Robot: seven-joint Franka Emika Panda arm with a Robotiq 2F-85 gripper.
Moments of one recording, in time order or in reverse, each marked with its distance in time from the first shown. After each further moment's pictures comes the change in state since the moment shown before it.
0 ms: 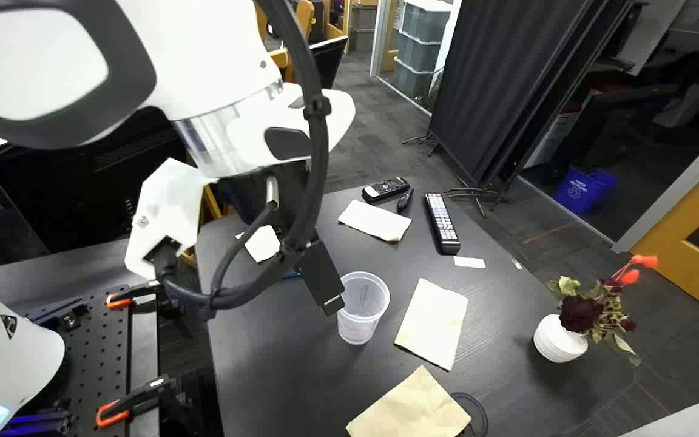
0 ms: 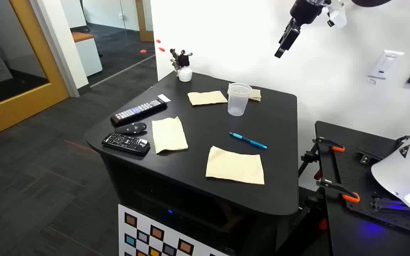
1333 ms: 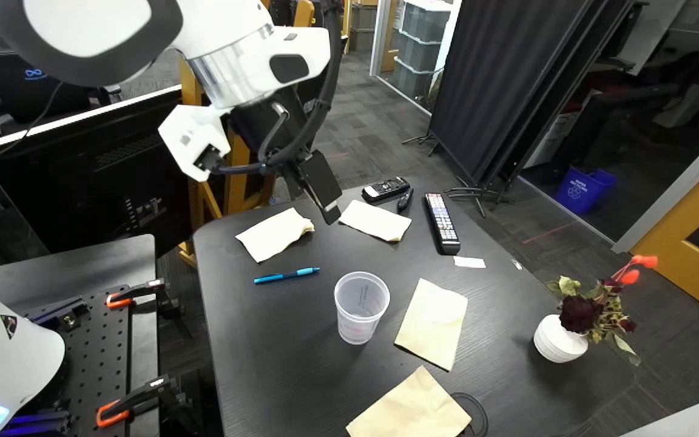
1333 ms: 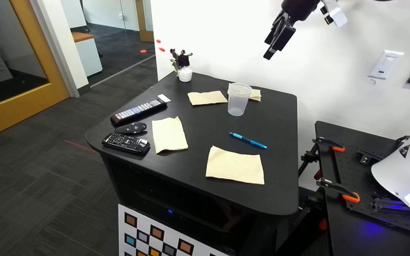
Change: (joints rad) arm 0.146 -0.031 0.091 0.001 0.090 0.008 0.000
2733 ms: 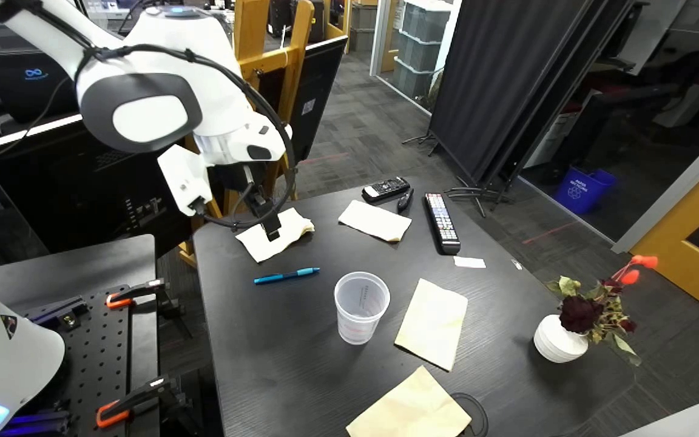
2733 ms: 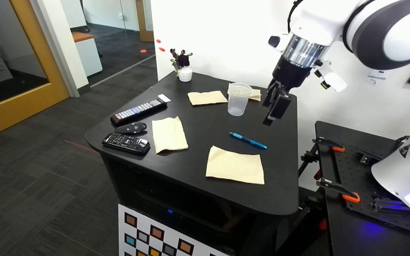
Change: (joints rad) arm 0.150 0.215 0.122 -0.135 0.211 0.148 0.152
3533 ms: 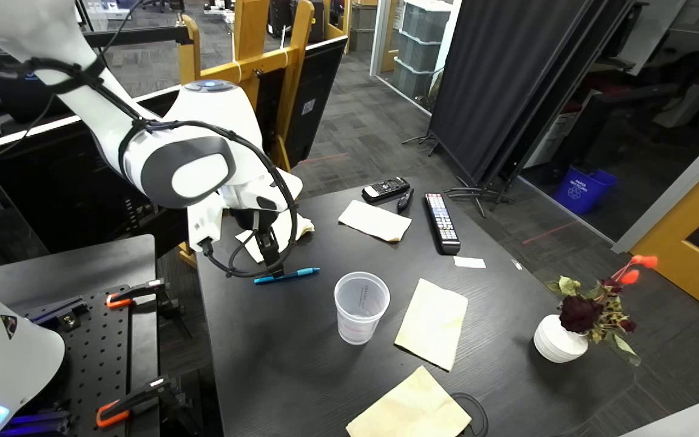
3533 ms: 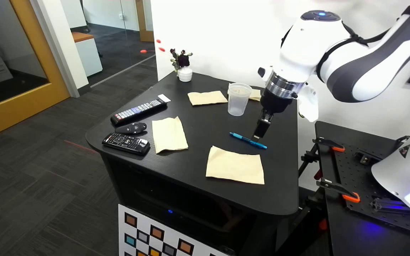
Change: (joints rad) arm -0.089 0.288 0.003 0.056 -0.360 0.178 0.471
